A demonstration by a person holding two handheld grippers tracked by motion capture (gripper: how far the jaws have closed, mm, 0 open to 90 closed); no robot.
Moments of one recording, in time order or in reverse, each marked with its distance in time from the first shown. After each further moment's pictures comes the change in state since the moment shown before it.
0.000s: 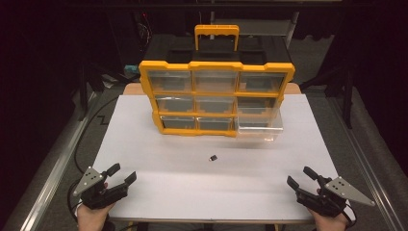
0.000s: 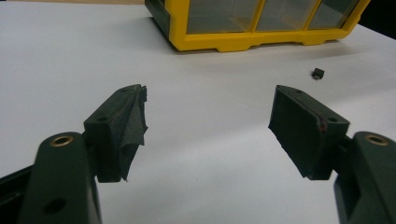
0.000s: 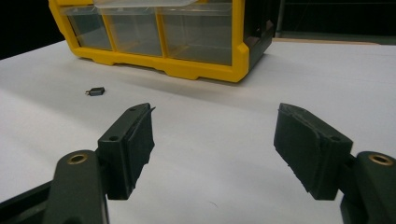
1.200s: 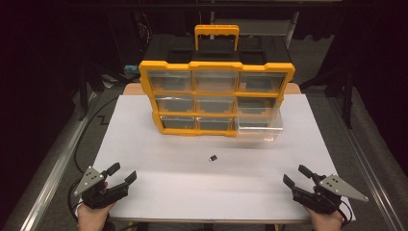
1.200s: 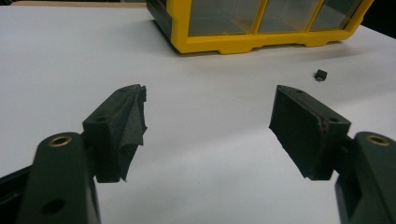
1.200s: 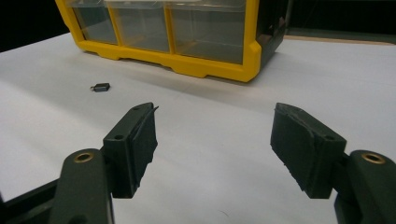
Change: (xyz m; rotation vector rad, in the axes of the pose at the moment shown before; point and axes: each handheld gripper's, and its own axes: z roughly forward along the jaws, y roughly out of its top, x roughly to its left) left arm 0.000 0.000 0.002 -0.012 0.008 0.006; right arm 0.006 0.004 0.010 0.023 0.022 -0.026
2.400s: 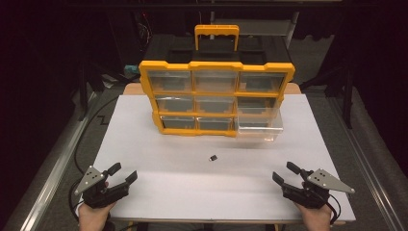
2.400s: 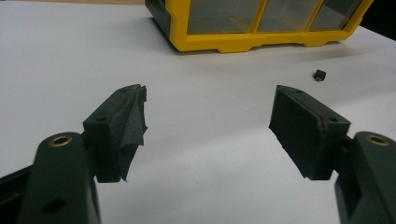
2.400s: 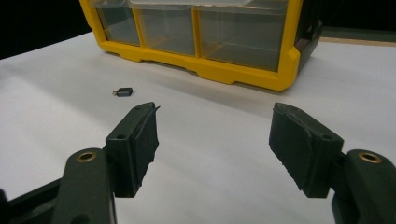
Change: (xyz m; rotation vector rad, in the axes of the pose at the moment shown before) left arm 0.000 0.000 0.002 0.008 -0.009 -0.006; right arm 0.014 0.009 0.021 0.012 0.071 -0.008
